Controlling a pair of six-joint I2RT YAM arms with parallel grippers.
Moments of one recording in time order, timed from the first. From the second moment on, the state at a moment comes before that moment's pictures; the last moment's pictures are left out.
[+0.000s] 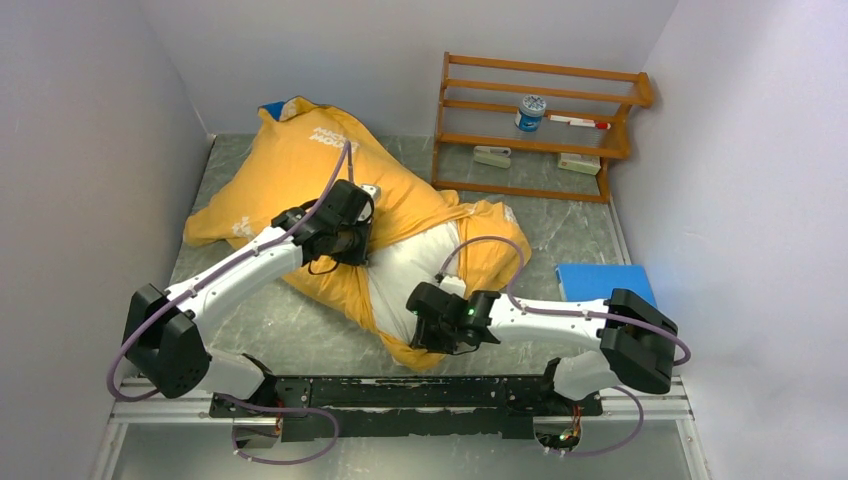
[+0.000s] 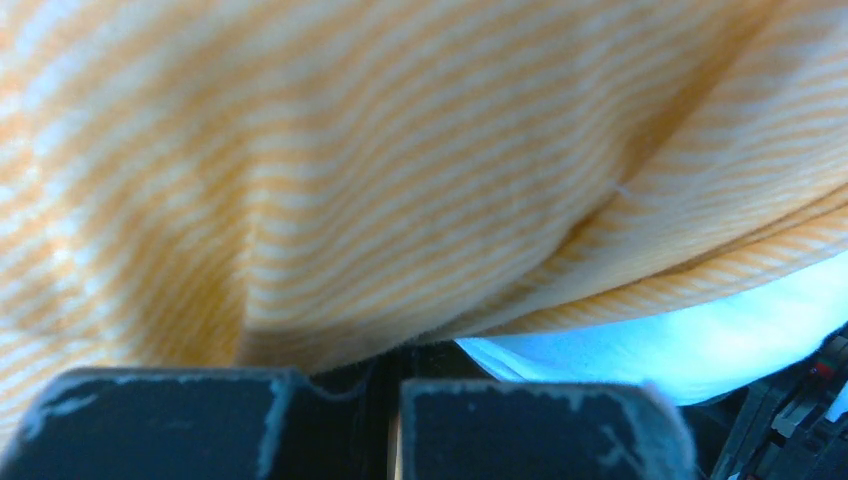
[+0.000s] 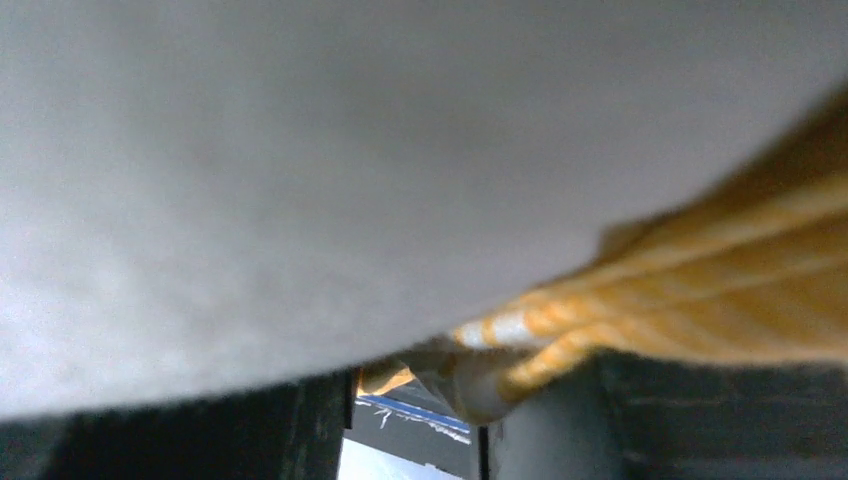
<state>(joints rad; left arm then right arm) -0.65 1.41 1.14 -0.70 -0.08 -0.37 1.16 1.41 0.72 -0.47 0.11 1.23</state>
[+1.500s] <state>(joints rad) -0.62 1.32 1.12 -0.53 0.00 -0.29 0.54 1.43 1.14 -1.01 0.23 0.94</state>
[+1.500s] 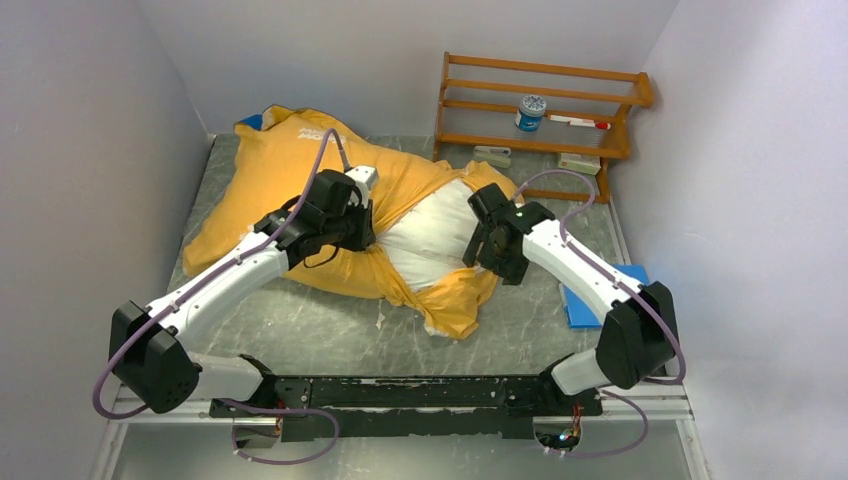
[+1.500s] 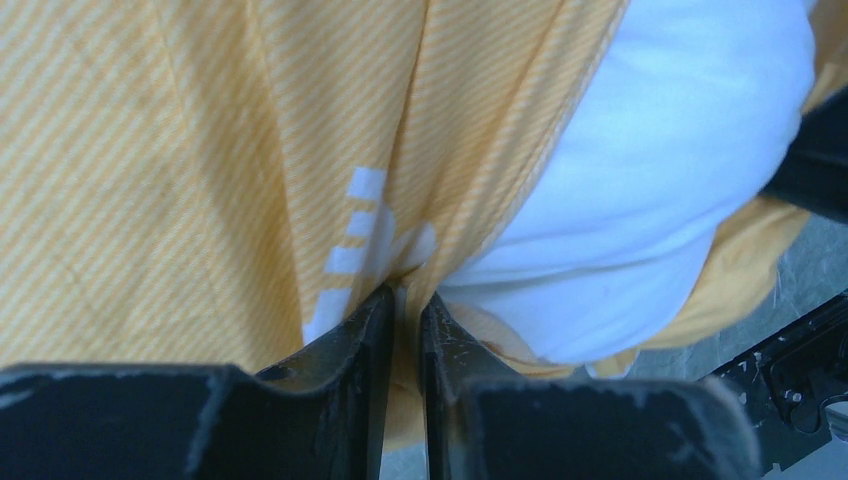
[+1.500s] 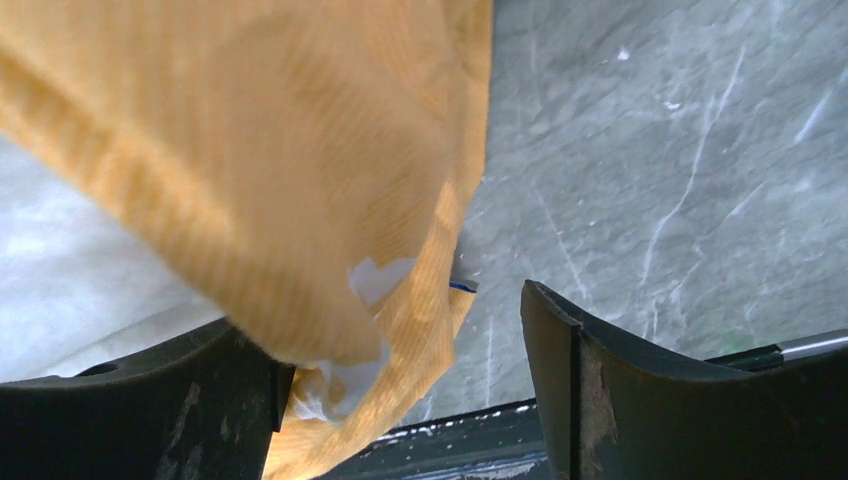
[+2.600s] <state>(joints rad) -1.02 1.36 1.31 -0.58 -0.29 -0.23 0.51 1.22 0.85 -0.73 -0.29 0.76</state>
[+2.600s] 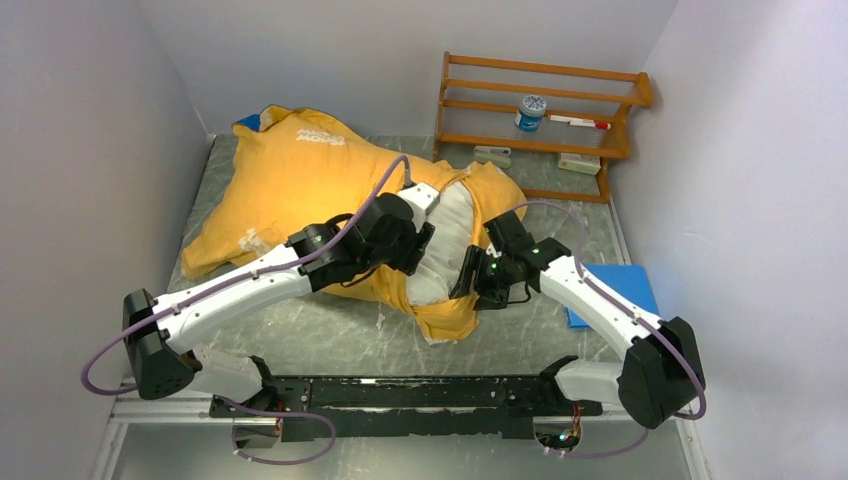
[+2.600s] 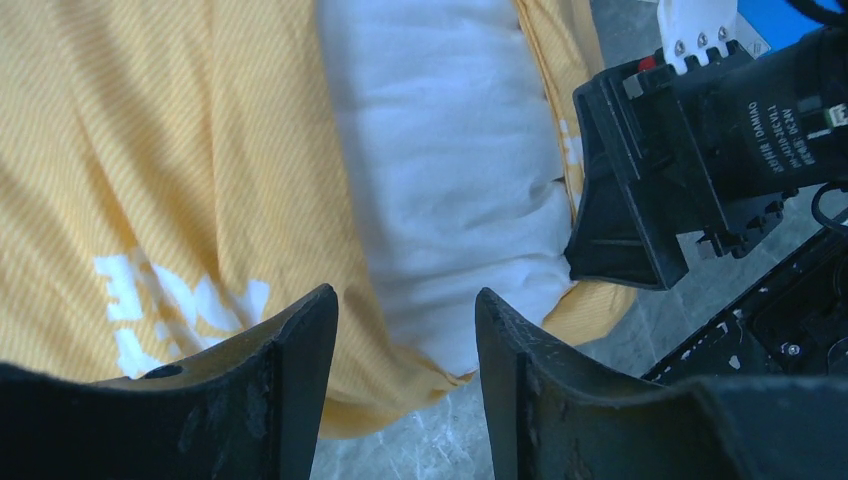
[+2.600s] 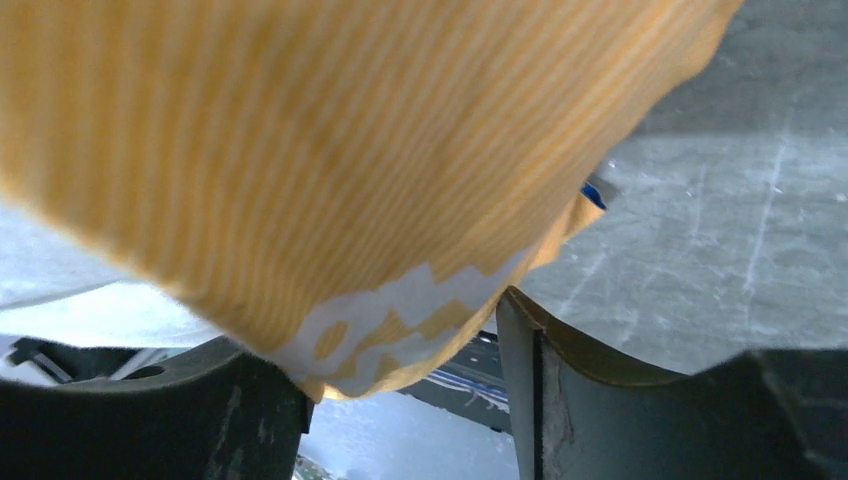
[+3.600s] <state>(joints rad) -1.22 1.53 1.15 -0.33 -0.26 0.36 0.47 1.06 0.58 -0.51 -0.25 1.06</state>
